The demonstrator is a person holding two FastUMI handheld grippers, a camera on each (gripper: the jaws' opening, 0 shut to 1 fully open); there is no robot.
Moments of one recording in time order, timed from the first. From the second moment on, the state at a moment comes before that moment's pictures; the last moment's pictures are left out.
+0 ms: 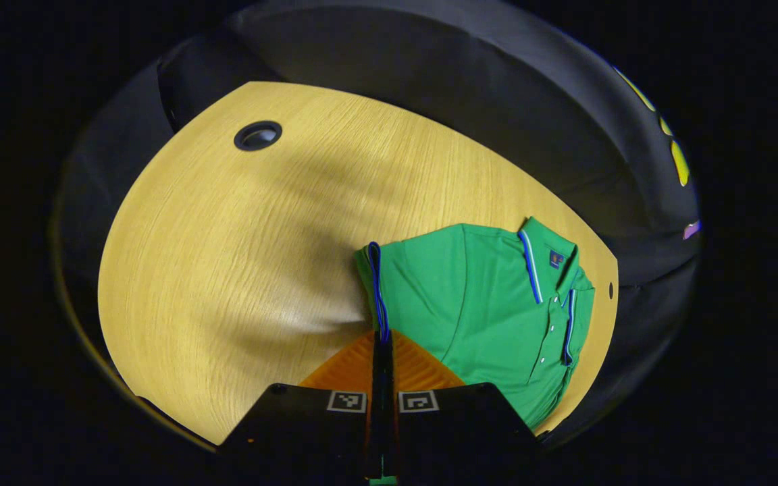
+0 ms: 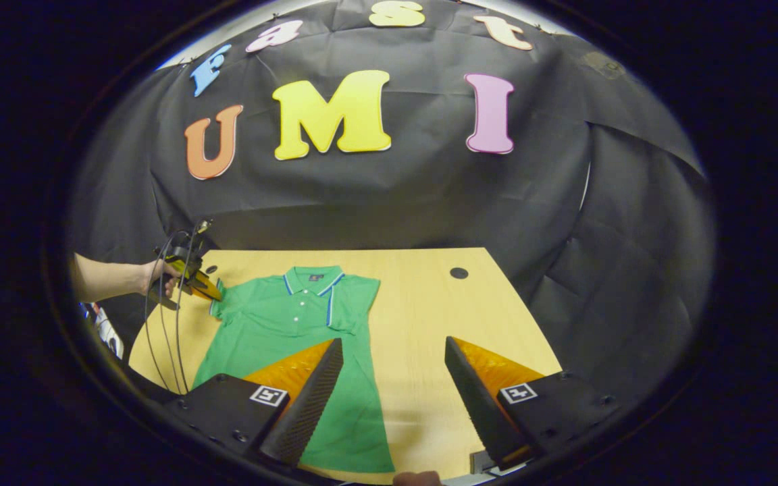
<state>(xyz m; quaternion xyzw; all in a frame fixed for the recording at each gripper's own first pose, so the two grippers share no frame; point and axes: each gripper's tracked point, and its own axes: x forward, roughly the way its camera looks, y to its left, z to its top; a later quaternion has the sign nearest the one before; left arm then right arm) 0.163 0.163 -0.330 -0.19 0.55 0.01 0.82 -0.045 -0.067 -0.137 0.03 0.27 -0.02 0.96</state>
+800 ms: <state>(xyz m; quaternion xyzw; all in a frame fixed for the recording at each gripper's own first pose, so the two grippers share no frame) 0.191 0.021 -0.293 -0.11 0.51 -0.05 0.85 -0.069 -0.095 -0.135 0.05 0.25 -0.04 0.97</state>
